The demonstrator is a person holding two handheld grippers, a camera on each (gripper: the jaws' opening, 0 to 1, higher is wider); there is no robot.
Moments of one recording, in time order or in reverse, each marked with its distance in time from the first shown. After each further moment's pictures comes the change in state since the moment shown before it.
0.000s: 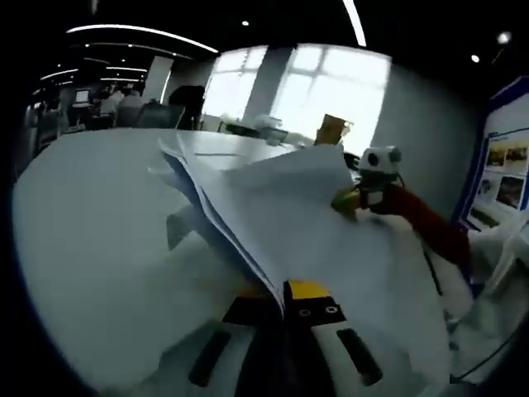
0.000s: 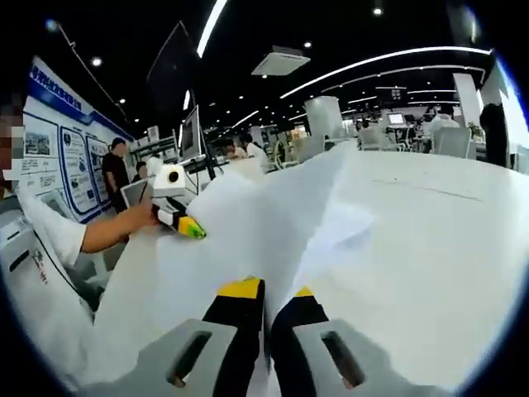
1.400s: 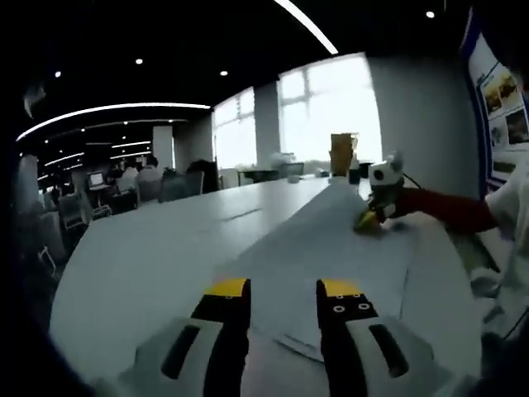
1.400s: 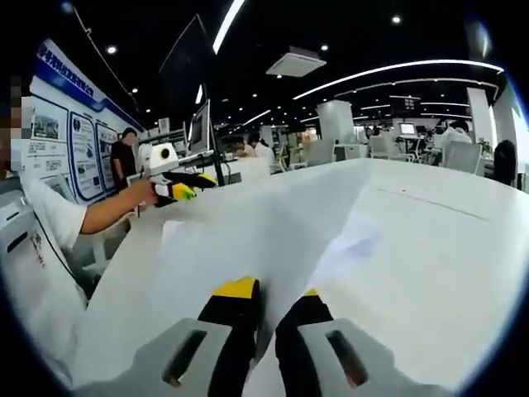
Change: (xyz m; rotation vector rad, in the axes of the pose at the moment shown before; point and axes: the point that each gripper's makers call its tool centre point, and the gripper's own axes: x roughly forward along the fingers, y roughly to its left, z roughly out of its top) left arm -0.061 0.024 0.063 0.286 -0.193 0.174; right arm 0.007 -0.030 0.009 -0.058 0.008 0.033
